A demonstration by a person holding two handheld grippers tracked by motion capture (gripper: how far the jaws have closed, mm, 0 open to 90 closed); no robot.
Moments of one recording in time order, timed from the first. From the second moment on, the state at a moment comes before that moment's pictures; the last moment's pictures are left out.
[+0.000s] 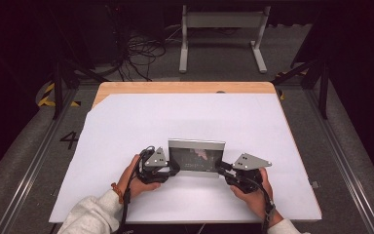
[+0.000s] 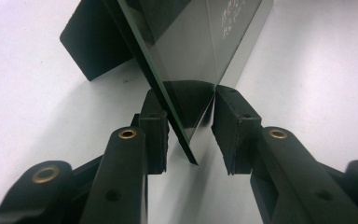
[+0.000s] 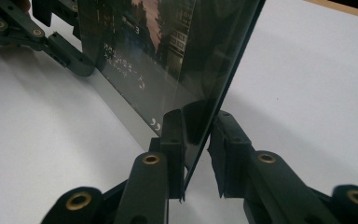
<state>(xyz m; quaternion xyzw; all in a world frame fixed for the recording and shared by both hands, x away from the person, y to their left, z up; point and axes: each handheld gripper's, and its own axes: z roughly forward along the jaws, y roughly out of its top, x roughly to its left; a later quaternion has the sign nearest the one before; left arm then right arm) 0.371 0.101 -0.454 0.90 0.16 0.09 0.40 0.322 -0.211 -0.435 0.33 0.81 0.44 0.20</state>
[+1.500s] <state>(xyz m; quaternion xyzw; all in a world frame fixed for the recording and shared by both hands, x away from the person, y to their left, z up) 0.372 0.092 -0.464 0.90 0.17 0.13 0.37 0.335 -0.214 -0.444 0.34 0.81 0.42 0.21</state>
